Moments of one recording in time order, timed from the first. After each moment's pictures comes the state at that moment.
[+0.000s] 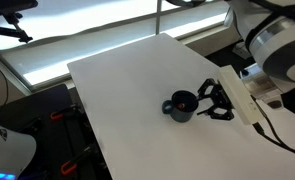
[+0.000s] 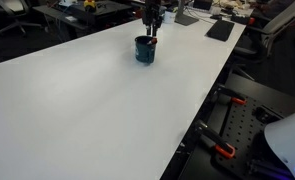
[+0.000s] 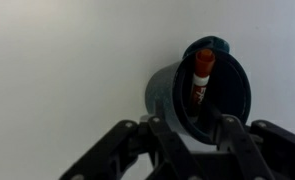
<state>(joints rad) -0.40 0.88 -0.07 -1.27 0.28 1.66 -0.44</state>
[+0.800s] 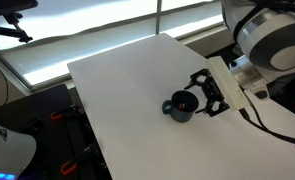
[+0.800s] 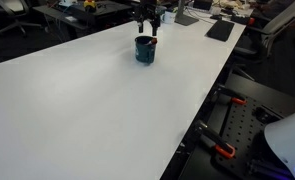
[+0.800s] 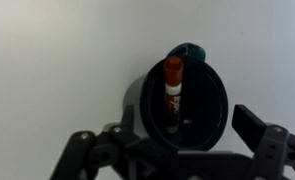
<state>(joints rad) -0.36 0.84 -0.06 -1.33 0.28 1.66 -0.38</state>
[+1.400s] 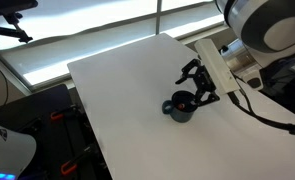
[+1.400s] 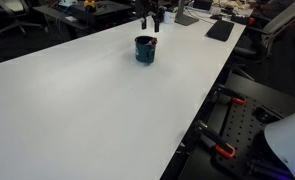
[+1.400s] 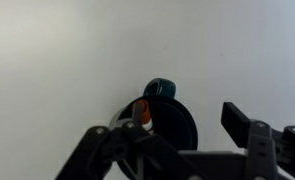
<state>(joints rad) -0.33 0.69 -0.06 -1.51 0.27 1.66 -0.30</state>
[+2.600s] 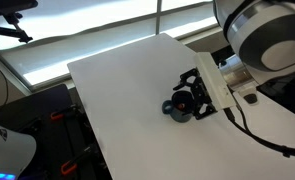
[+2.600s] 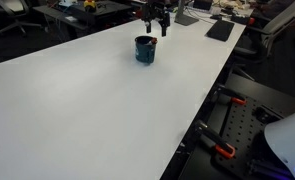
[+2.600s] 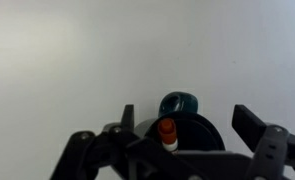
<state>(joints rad) -0.36 0.71 -0.08 -1.54 0.27 1.66 -0.31</state>
